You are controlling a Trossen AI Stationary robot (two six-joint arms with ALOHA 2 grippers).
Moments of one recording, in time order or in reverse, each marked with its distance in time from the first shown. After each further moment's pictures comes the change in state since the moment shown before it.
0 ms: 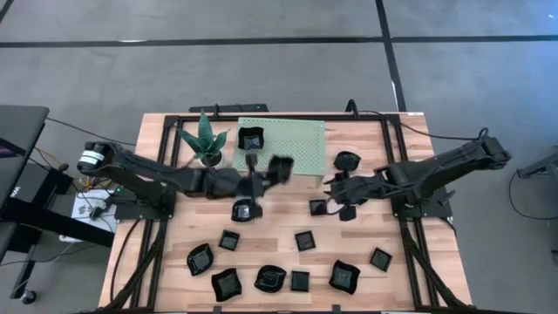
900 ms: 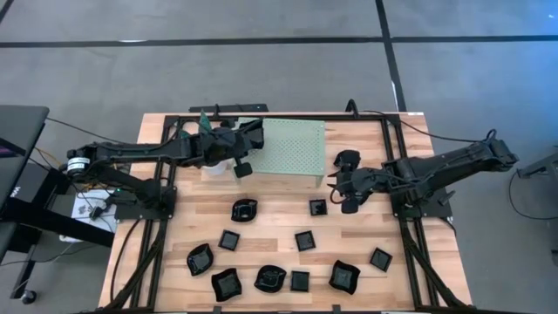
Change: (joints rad) left arm 0.369 -0.126 0.026 -0.434 0.033 -0.130; right arm -0.069 -0.091 -0.069 0.045 -0.001 0.037
